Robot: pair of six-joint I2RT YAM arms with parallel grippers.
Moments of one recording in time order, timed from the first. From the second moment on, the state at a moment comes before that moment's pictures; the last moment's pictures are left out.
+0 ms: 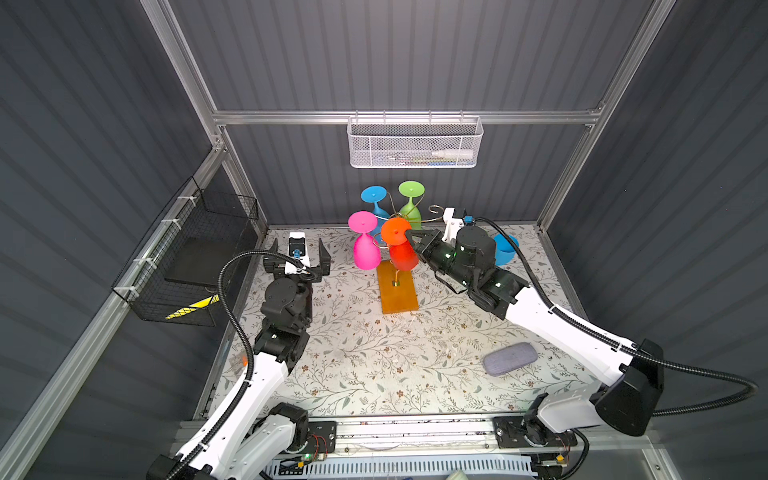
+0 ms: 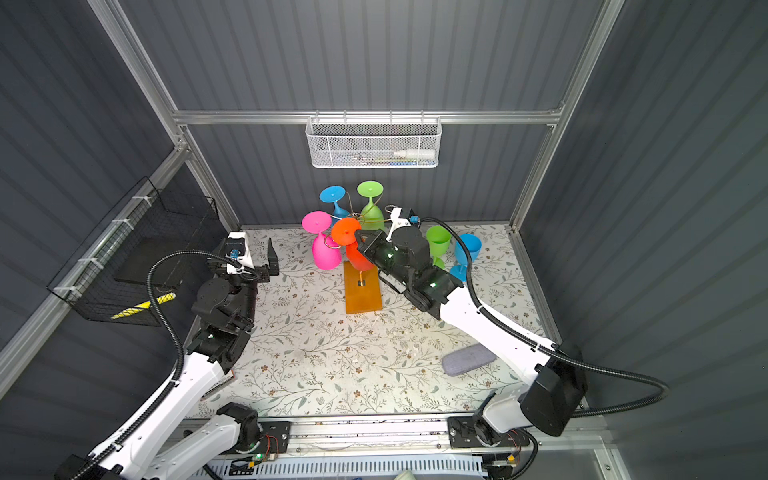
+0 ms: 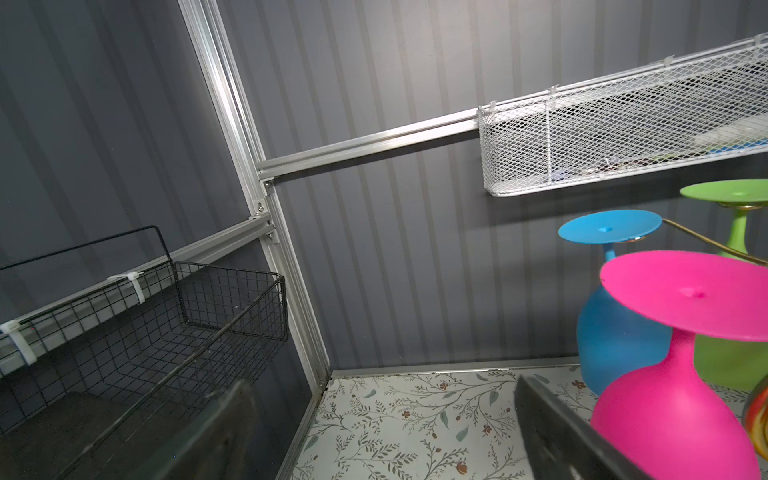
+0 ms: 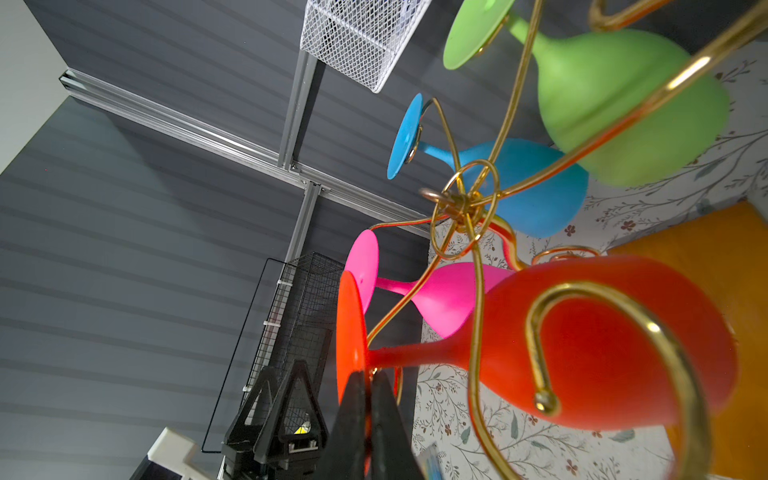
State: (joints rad) left arm -0.35 0.91 0.71 0.39 -0.44 0.30; right arm 0.75 1.42 1.29 0.03 0.03 1.13
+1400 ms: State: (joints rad) left arm -0.34 1.01 1.25 -0.09 0.21 -0.20; right arm 0.71 0.95 1.36 -0.39 0.03 0.56
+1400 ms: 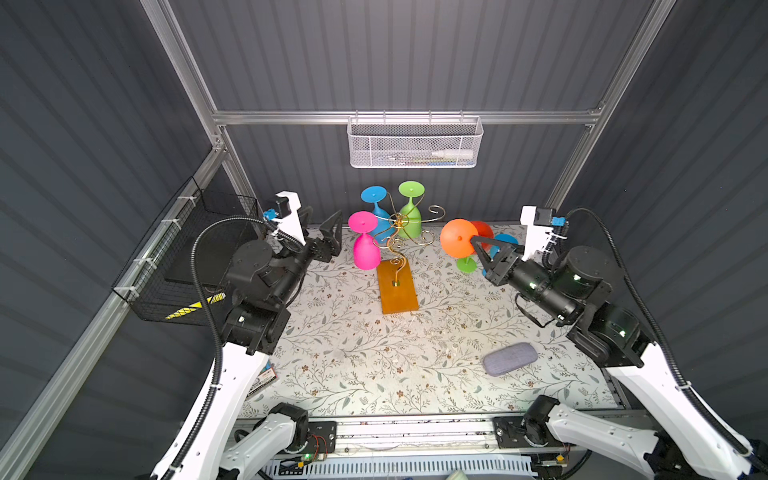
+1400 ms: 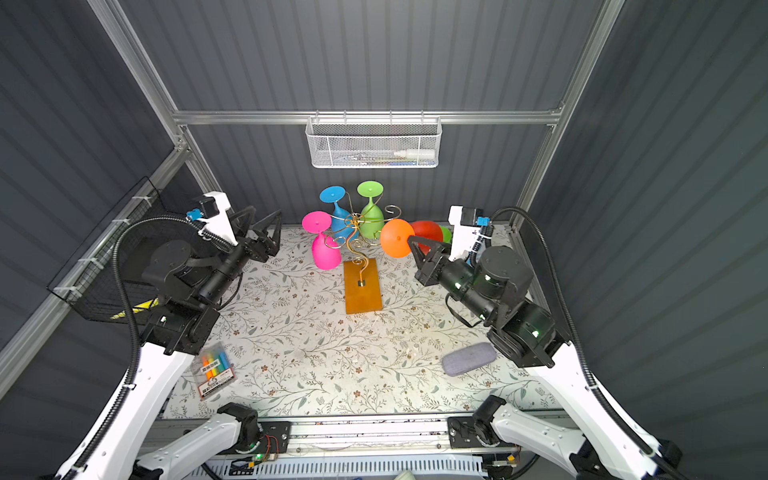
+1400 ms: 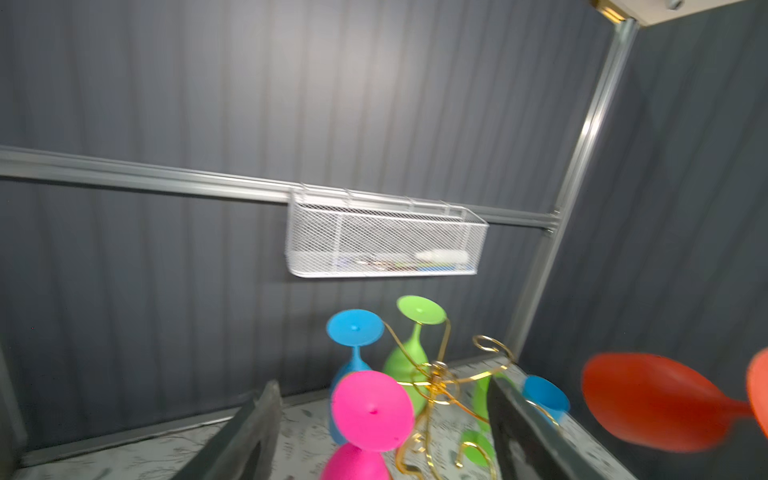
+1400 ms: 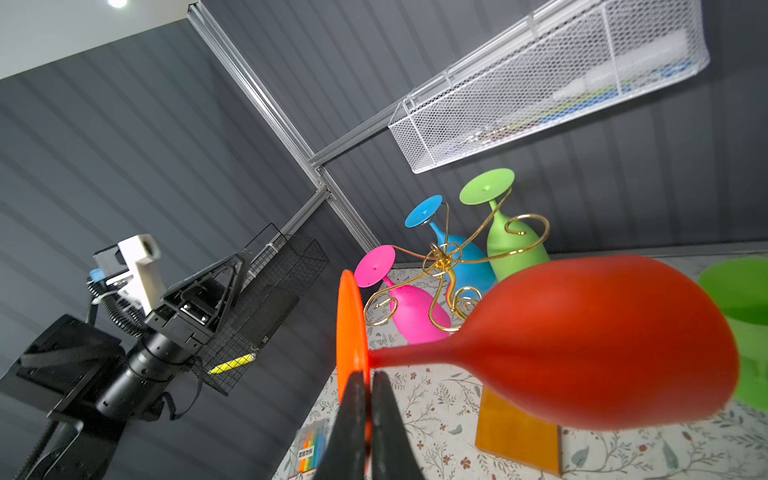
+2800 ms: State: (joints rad) left arm -0.23 1.37 1.32 0.66 1.10 -0.97; right arm 0.68 1.47 1.84 -0.39 -0.41 0.34
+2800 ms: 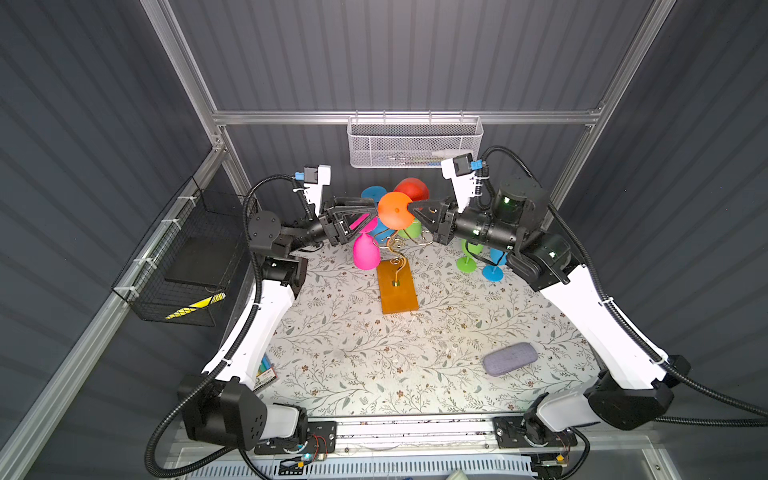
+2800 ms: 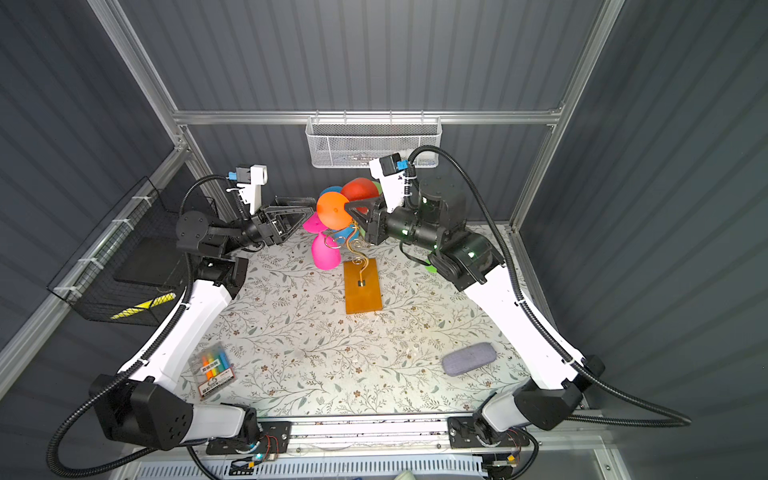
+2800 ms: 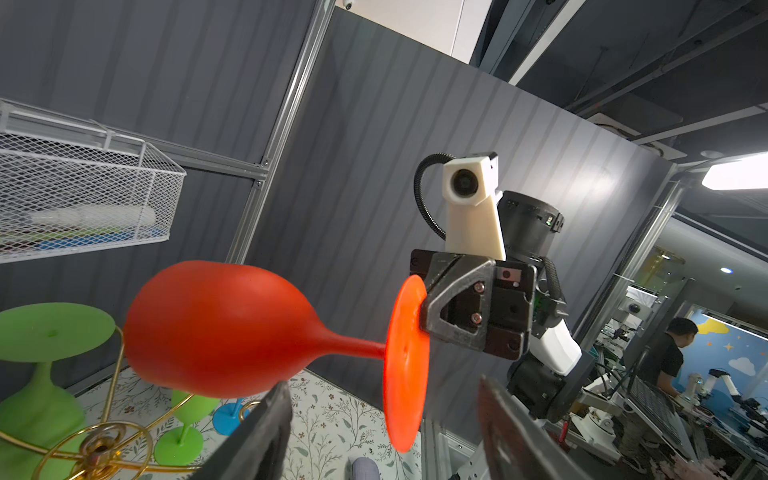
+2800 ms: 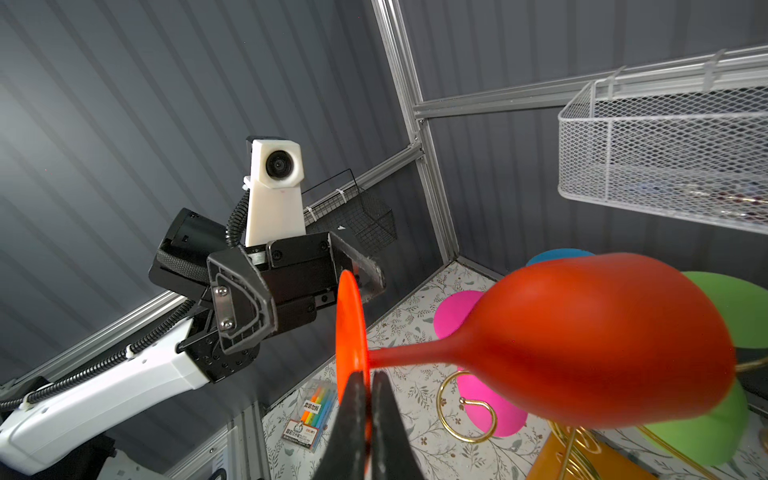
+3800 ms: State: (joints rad) left arm -0.28 1.41 1.36 0.65 1.13 -0.98; right arm 0.69 1.53 1.90 -0.38 -0.44 0.36
